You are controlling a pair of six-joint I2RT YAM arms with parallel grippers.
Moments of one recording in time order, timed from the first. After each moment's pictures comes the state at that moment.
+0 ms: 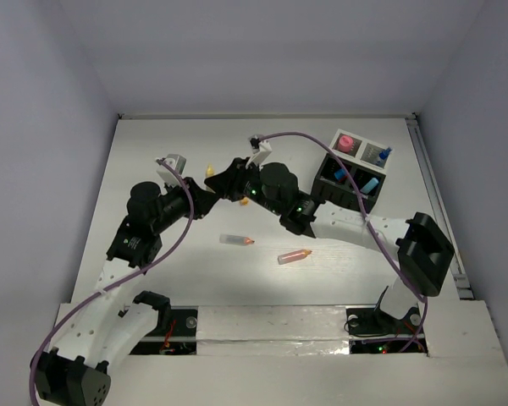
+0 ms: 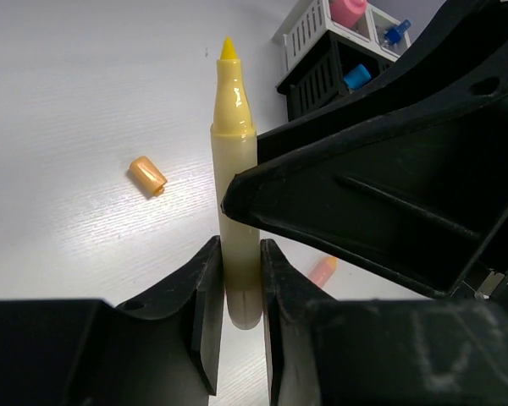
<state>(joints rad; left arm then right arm) -0.30 0.77 0.68 -0.15 0.36 -0.43 0.98 1.64 1.22 0.39 0.06 0.74</state>
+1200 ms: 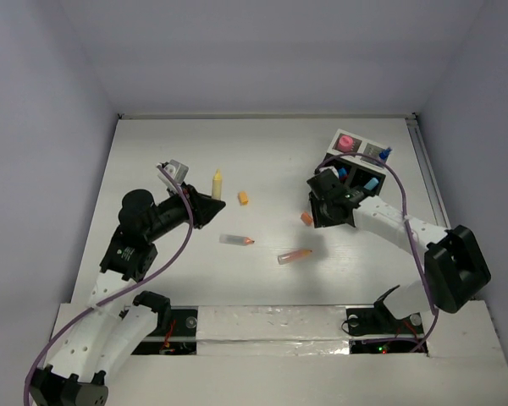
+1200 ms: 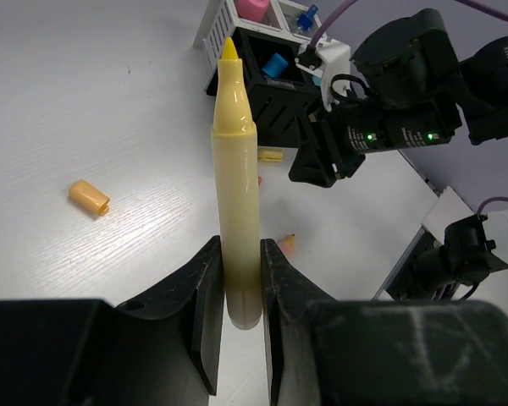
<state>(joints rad) -0.33 0.67 0.68 -0.15 0.53 -0.40 0.60 1.43 0.96 -0.61 0.31 0.39</state>
